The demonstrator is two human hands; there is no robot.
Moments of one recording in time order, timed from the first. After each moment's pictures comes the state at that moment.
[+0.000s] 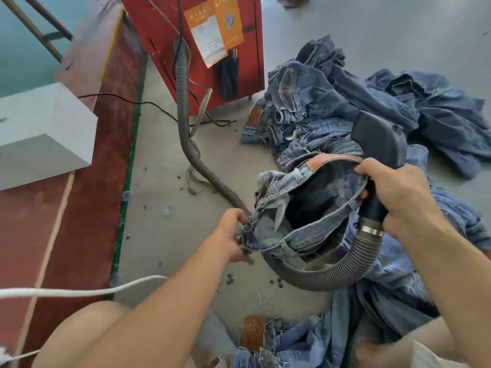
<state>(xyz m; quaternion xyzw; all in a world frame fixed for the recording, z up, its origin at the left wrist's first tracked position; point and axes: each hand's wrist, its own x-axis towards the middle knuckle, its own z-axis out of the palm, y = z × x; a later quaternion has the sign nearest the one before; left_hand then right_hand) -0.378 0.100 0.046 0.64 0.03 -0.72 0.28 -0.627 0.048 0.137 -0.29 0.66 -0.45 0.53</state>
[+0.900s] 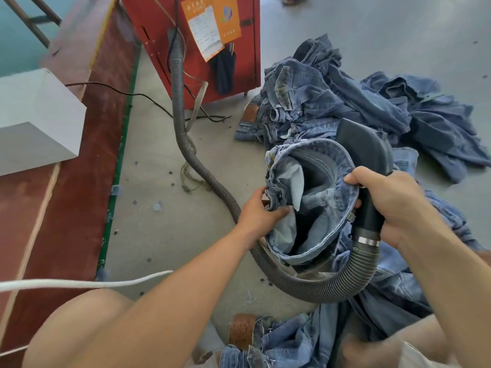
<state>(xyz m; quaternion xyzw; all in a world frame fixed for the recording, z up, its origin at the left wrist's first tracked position) -0.422 0.075 0.020 0.71 -0.42 -0.49 0.27 -0.634 0.057 0.141 -0.33 0.65 -0.38 0.58</state>
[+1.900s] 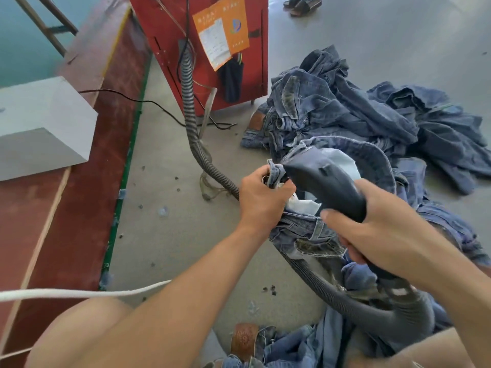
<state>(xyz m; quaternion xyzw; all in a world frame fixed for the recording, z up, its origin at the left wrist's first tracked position) -0.436 0.063 0.092 0.63 -0.39 -0.41 0.53 -0.616 0.099 0.191 -0.67 0.60 -0.14 0.42</state>
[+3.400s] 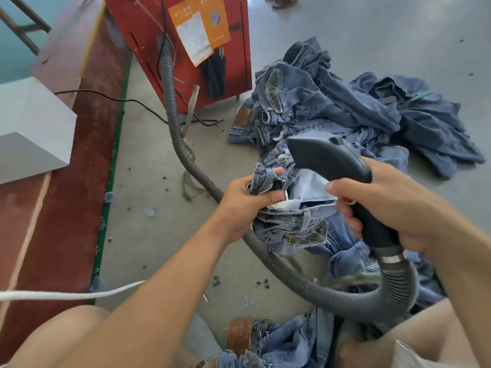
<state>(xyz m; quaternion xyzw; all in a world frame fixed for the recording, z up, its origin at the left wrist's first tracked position) -0.413 0.072 0.083 0.49 -0.36 -0.65 0.45 -0.644 0.070 0.186 -0.54 0.55 -0.22 0.59</state>
